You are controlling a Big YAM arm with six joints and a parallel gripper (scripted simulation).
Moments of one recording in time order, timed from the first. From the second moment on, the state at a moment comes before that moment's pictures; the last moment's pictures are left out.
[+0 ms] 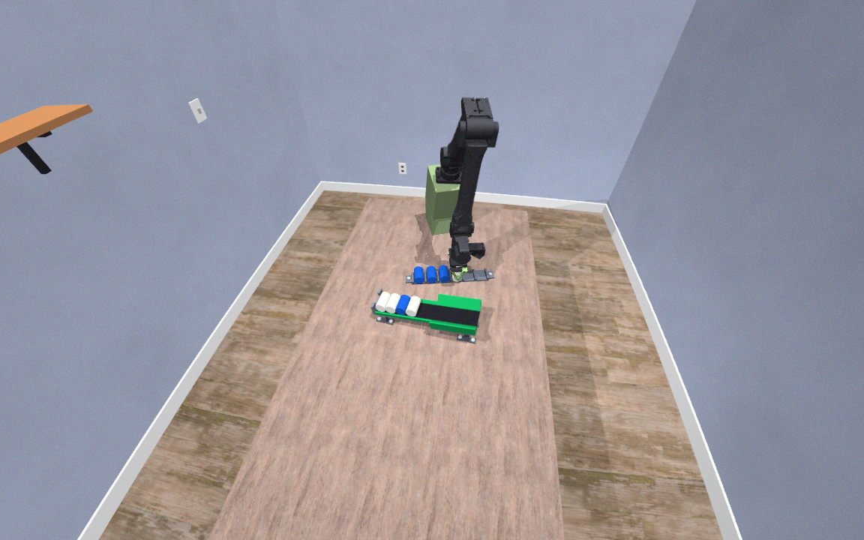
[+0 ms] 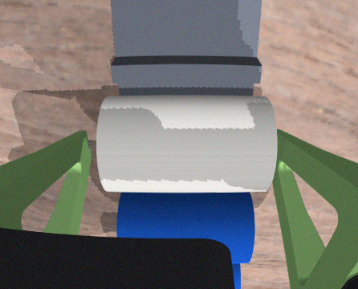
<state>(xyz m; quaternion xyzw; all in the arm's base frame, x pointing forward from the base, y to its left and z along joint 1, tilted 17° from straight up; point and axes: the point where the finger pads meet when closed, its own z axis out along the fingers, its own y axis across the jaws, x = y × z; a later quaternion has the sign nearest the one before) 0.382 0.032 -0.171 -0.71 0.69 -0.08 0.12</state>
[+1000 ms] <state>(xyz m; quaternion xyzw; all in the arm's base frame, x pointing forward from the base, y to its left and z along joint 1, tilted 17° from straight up) 0.385 0.032 -0.177 -0.71 0.69 -0.08 0.12</state>
